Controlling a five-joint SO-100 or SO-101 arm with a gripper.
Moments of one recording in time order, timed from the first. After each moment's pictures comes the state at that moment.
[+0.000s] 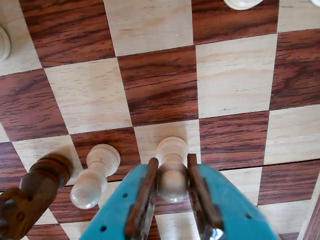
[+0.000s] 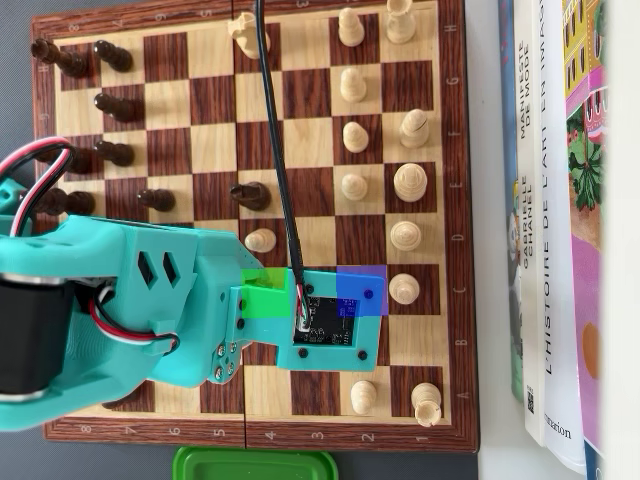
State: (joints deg) arm 9.9 89.2 103.6 62.2 88.2
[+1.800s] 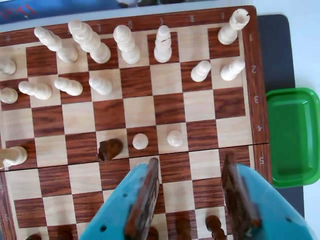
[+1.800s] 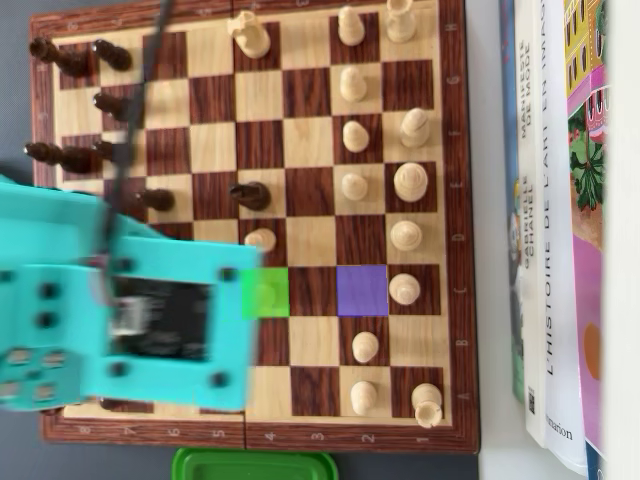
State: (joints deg) arm 7.9 123.0 106.2 67.9 88.2
